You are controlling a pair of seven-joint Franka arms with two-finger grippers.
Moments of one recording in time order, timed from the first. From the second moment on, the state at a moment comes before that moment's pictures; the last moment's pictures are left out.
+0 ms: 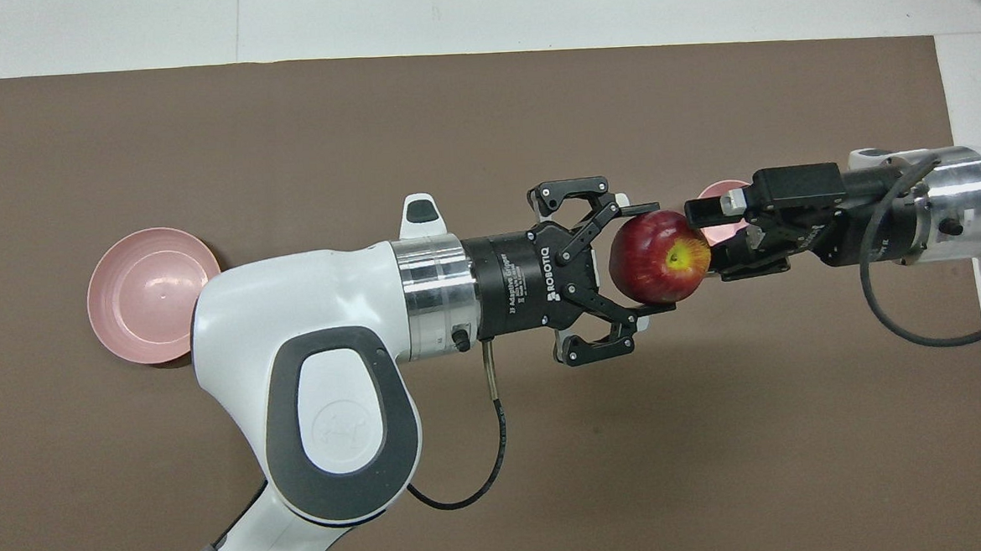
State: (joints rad) left arm -0.26 0.12 -0.50 -1.76 -1.49 2.45 -1.22; right arm 0.04 0.02 -0.09 -1.91 1.40 1.53 -0.14
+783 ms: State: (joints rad) left arm -0.30 0.12 -0.51 -1.76 -1.49 2.50 -1.22; right arm 0.04 0.01 -0.09 -1.95 1.41 1.54 -0.22
